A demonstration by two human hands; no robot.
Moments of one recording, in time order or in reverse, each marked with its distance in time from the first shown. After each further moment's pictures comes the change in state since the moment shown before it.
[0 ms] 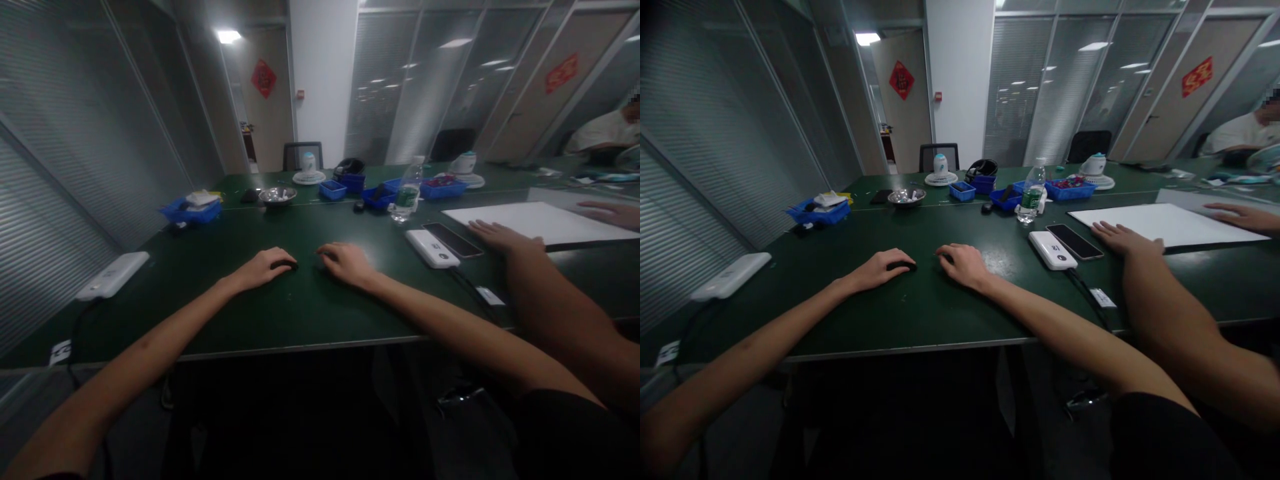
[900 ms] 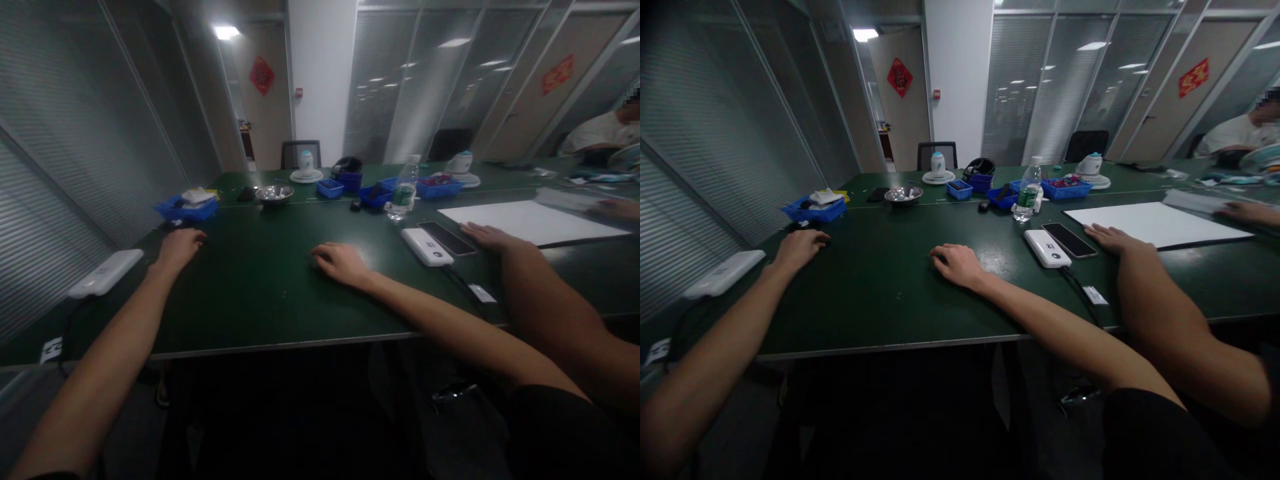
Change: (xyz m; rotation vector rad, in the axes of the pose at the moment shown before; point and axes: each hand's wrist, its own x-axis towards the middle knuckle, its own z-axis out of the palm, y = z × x) left_hand -0.098 -0.118 -0.121 0.687 0.190 -0.764; right_hand -0.001 0.000 0.002 -0.004 -0.042 -0.057
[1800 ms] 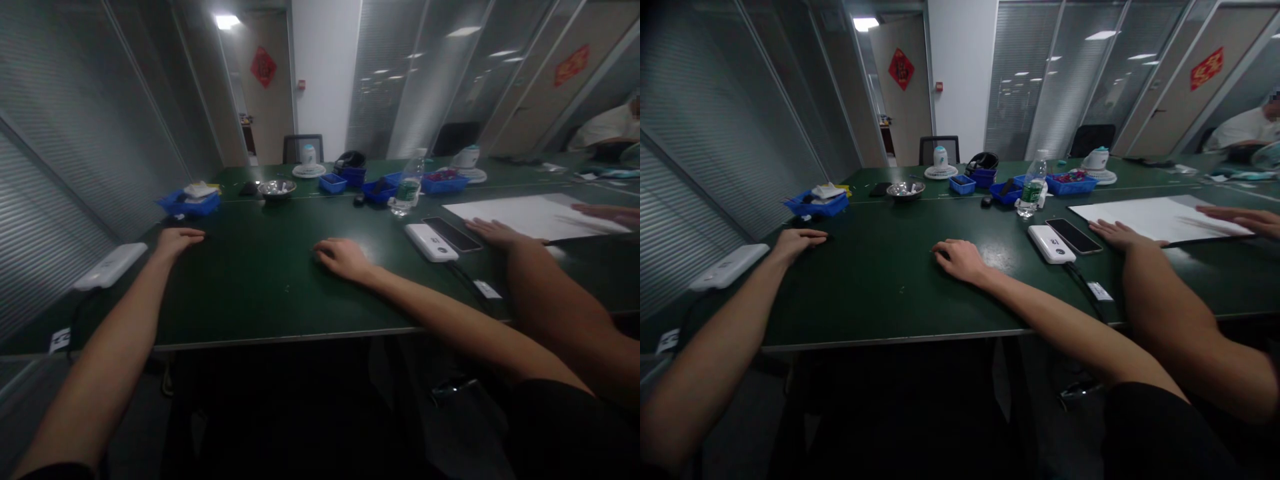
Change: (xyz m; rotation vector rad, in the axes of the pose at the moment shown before) left_hand -0.004 -0.006 0.003 -0.741 0.026 -0.537; right_hand 0.002 0.003 0.002 -0.006 -0.018 -0.016
